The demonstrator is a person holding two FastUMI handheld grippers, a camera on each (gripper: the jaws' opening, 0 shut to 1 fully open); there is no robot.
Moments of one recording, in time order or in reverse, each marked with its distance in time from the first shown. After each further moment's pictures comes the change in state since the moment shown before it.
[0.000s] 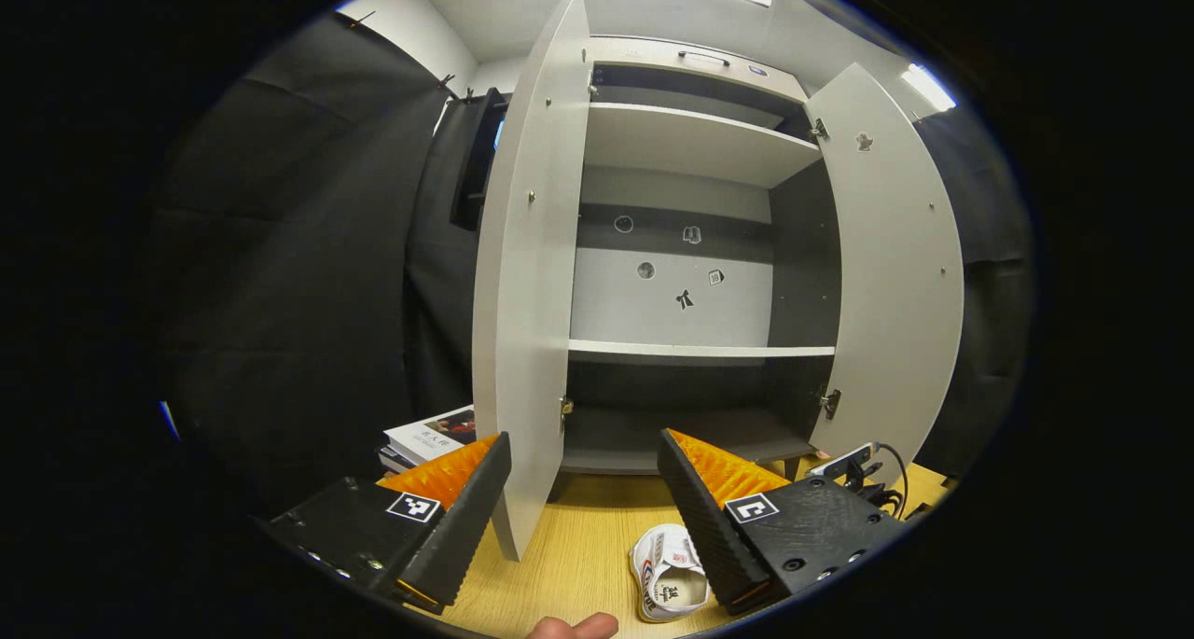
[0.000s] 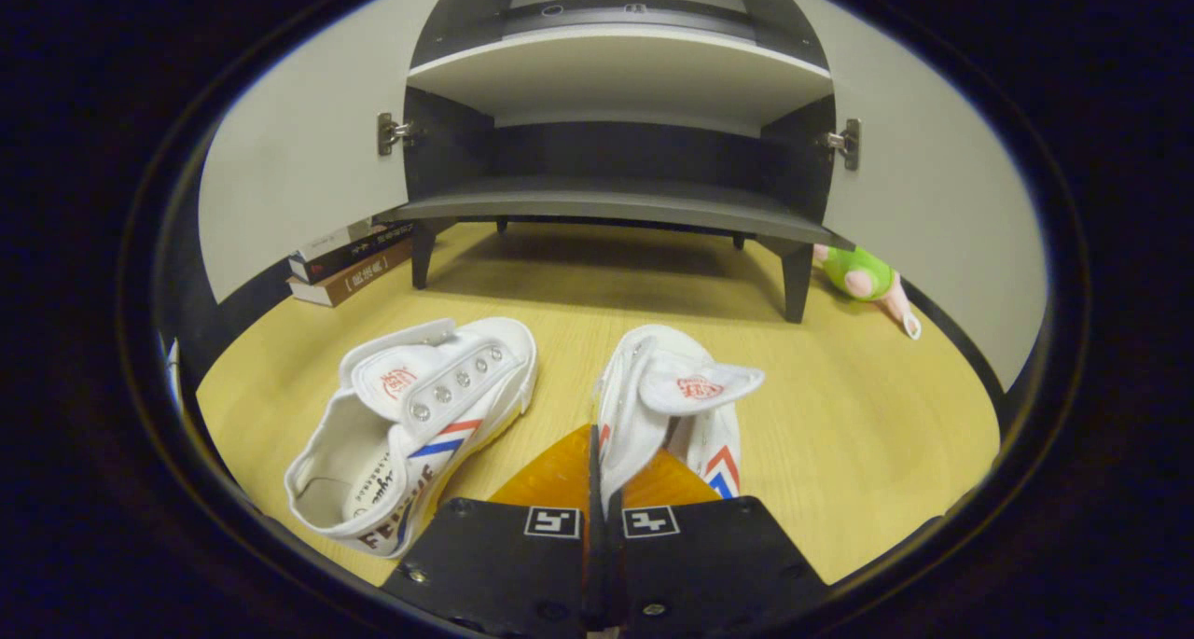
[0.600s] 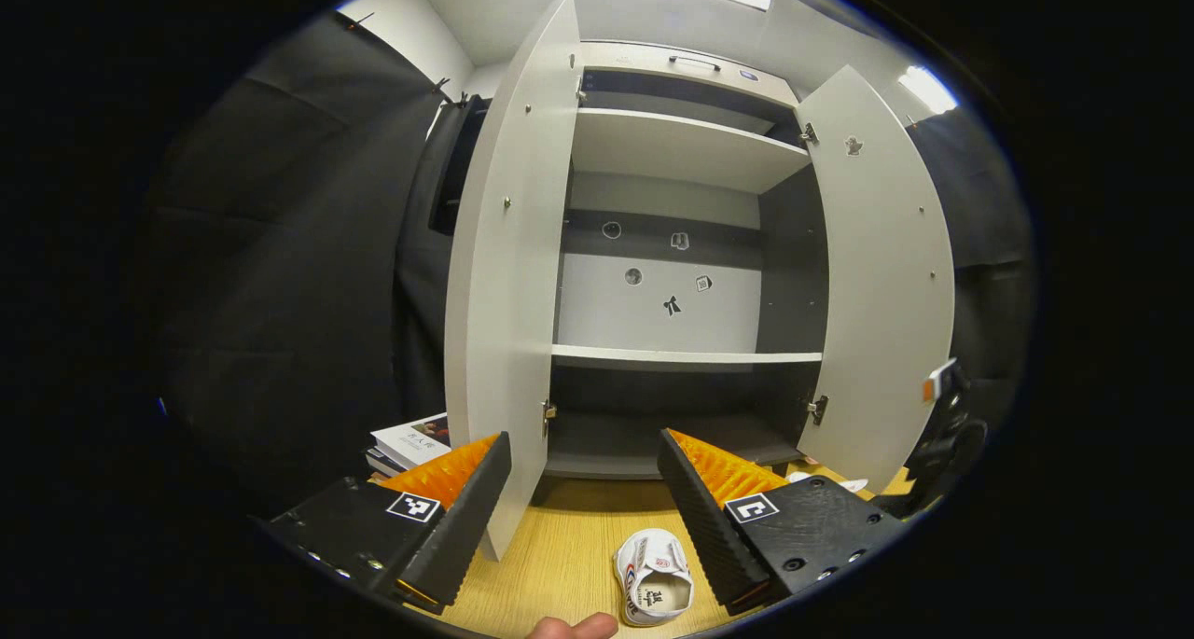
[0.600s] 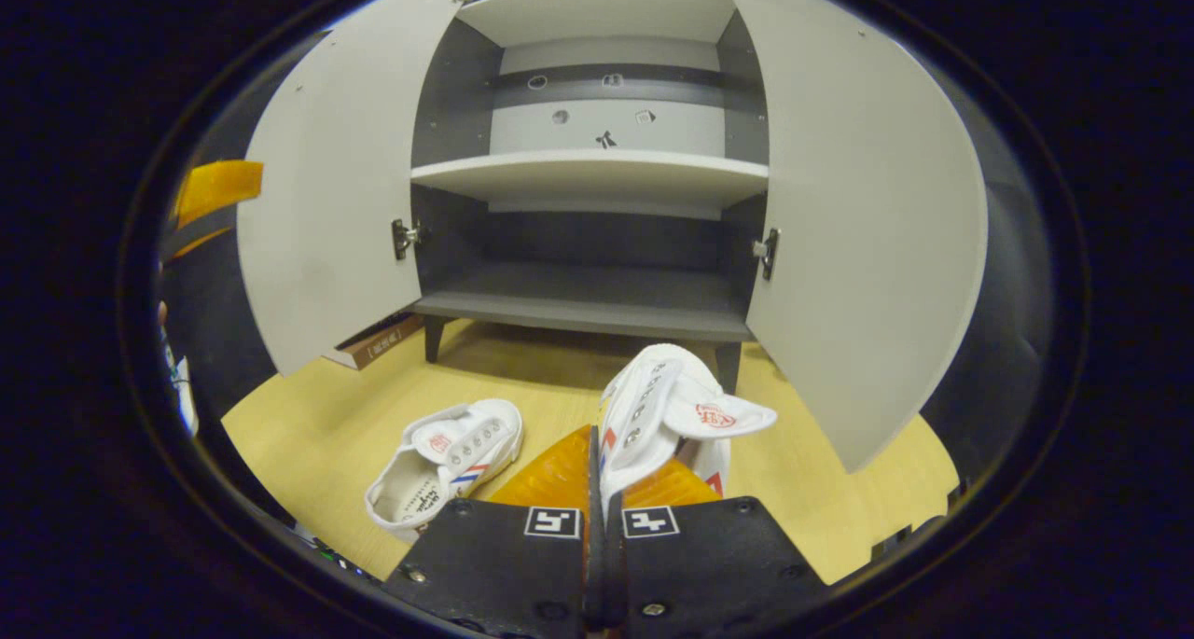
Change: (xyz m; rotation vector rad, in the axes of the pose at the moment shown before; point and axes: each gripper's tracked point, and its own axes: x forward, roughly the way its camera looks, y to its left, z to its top) left arm -0.001 -0.019 0.003 -0.004 -0.027 -0.026; right arm -0.105 -0.032 0.087 0.005 -0.189 0.000
